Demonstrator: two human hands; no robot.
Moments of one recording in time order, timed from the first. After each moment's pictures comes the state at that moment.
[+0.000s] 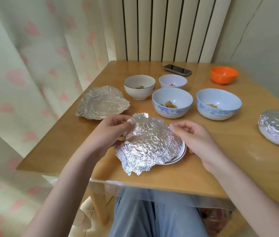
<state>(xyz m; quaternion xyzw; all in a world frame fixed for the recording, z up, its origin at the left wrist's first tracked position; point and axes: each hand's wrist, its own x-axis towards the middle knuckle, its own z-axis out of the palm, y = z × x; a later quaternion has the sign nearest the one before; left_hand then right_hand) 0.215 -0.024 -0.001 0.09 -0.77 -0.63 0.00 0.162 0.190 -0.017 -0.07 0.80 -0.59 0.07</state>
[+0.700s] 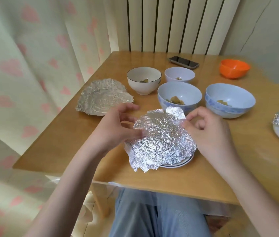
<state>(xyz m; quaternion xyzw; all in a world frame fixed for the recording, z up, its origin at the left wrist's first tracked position) 0.206 -0.027 -0.002 0.10 -0.79 -0.60 0.04 0.152 0.190 -0.018 -0.16 0.88 -0.42 -0.15</state>
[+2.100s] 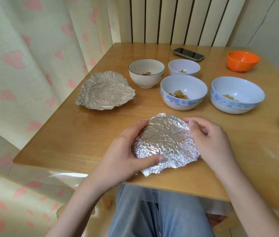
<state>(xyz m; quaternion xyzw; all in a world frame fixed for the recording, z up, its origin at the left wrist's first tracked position) 0.245 -0.005 -0.041 -0.03 -0.88 -0.46 0.09 0.158 0.190 -0.046 -0.11 0.85 -0.51 -0.06</state>
